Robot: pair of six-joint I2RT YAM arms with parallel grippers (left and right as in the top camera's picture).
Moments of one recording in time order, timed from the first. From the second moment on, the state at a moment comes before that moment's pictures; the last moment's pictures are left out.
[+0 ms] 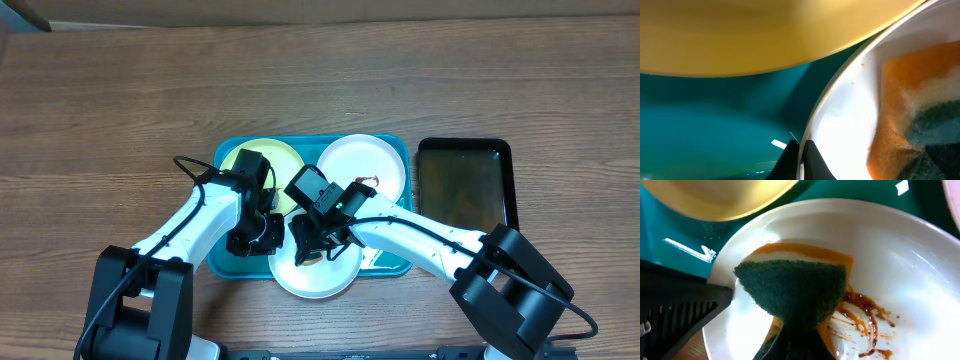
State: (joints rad) left arm -0.26 1.65 0.89 -0.90 0.21 -0.26; right arm 0.89 1.88 1.23 -0.63 -0.21 0.70
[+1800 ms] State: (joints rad) left arm -0.26 1.65 0.89 -0.91 0.22 -0.26; right arm 0.85 1.89 1.25 -0.80 -0.16 0.65
